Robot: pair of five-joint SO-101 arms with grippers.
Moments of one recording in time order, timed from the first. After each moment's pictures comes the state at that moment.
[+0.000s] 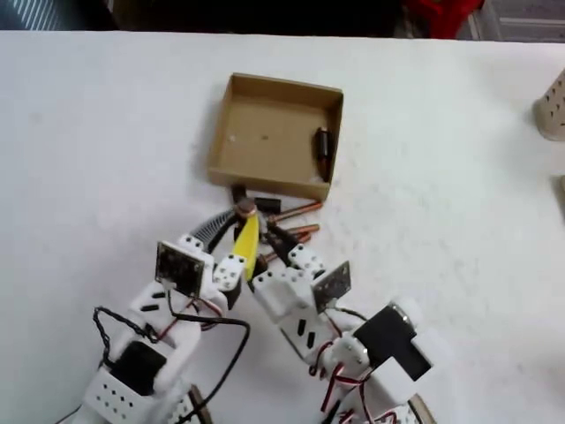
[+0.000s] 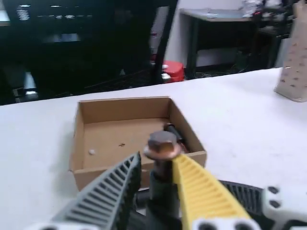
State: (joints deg) left arm 24.8 -104.0 97.0 31.1 24.5; right arm -40.2 3.6 96.0 -92.9 -3.7
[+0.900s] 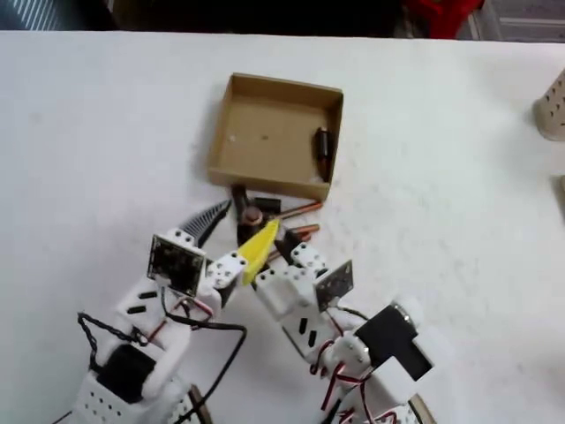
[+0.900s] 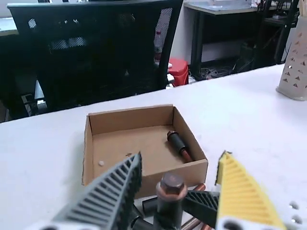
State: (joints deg) left arm 24.7 -104.0 88.7 31.2 24.6; right arm -39.6 3.6 96.1 -93.0 -3.9
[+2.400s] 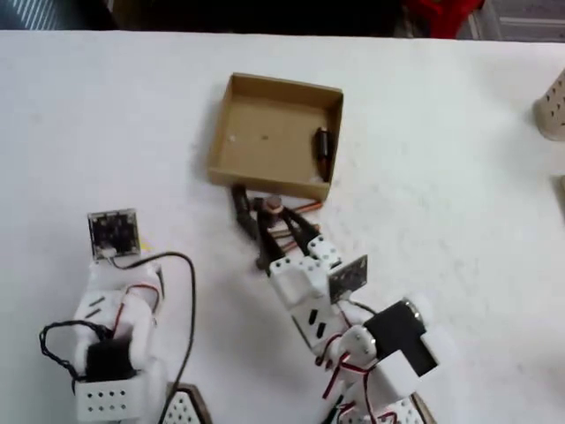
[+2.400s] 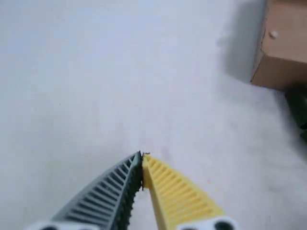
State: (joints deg) left arm -10.9 -104.2 97.1 50.9 22.0; right arm -33.1 3.6 96.1 -93.0 -3.9
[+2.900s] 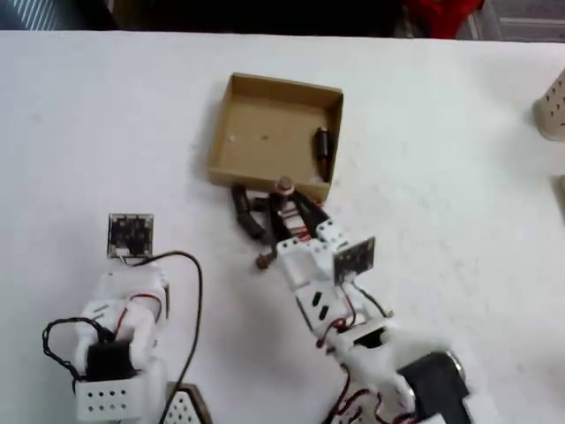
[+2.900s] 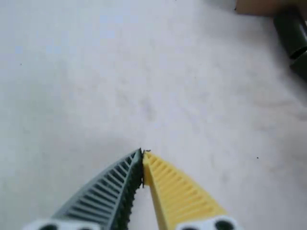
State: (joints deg) left arm -10.9 -104.2 97.1 62.4 0.6; right arm -27.8 -19.0 91.8 -66.3 -3.9
